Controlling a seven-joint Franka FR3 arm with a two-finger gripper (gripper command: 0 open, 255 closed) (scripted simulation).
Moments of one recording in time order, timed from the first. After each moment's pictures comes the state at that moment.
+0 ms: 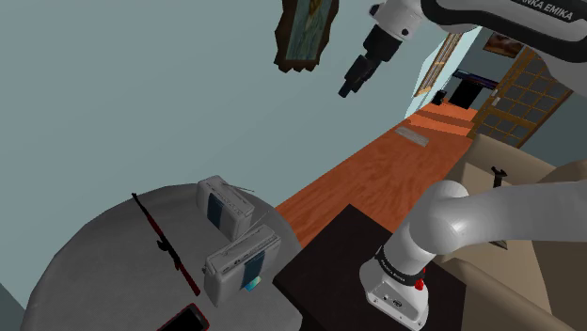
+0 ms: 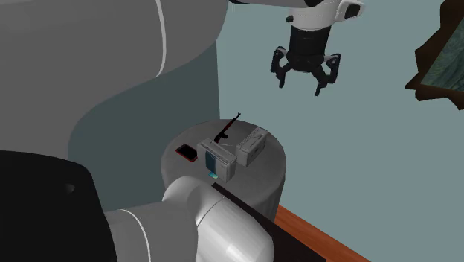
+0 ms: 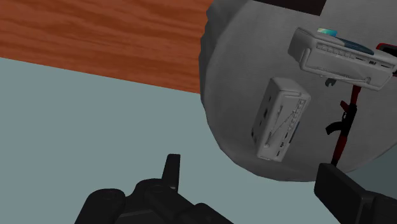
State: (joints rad) arm -0.02 -0.82 -0.01 -2.28 0.04 1.71 -0.16
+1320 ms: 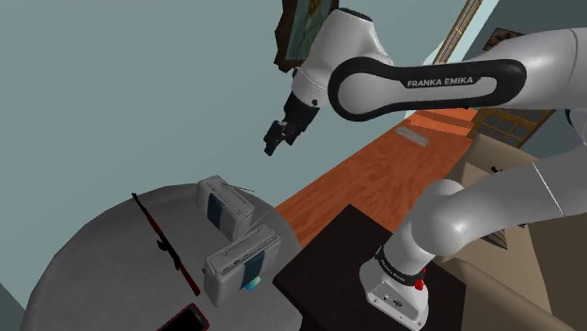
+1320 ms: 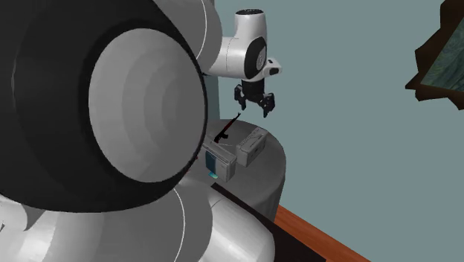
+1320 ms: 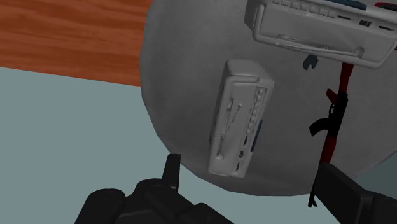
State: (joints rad) arm 0.04 -0.58 0.34 -2.51 0.15 2.20 0.18
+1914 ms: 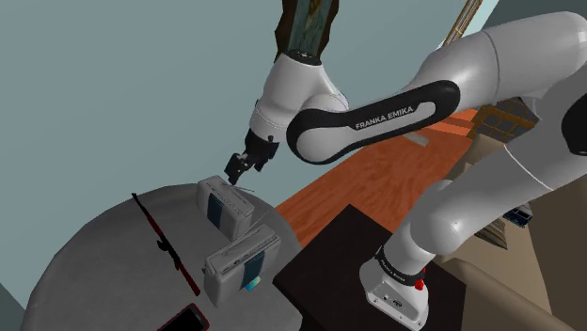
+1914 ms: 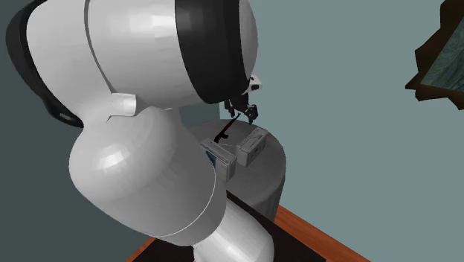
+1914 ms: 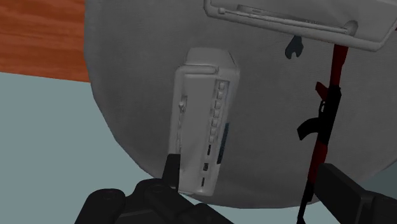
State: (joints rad) arm 0.00 -0.30 0.54 -2.47 0.08 2.44 0.41
